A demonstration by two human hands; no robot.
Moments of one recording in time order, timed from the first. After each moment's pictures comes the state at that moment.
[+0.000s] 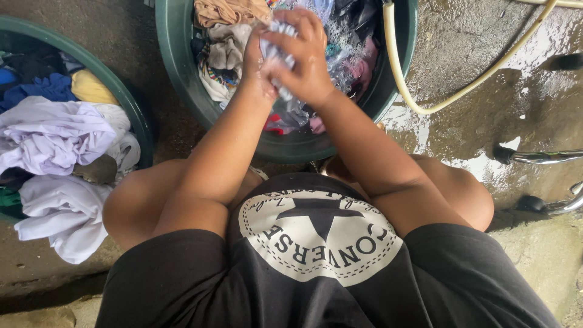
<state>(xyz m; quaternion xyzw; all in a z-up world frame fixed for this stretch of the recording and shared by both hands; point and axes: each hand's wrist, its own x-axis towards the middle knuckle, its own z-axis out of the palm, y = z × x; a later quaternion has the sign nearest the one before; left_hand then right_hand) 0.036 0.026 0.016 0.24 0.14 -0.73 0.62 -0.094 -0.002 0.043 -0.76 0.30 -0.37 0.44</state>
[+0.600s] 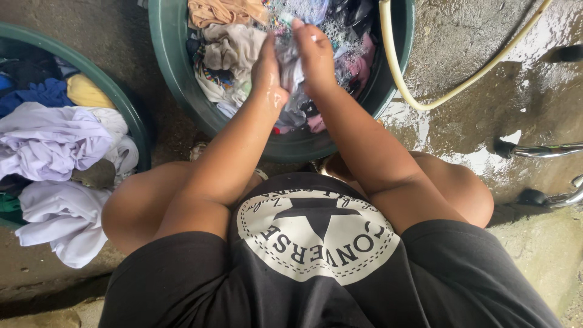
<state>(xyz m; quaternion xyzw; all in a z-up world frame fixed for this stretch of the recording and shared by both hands) 0.001 0.038 -0.063 0.37 0.19 -0.63 0.65 -0.096 -0.001 -0.023 -0.41 0.51 -0.41 0.63</state>
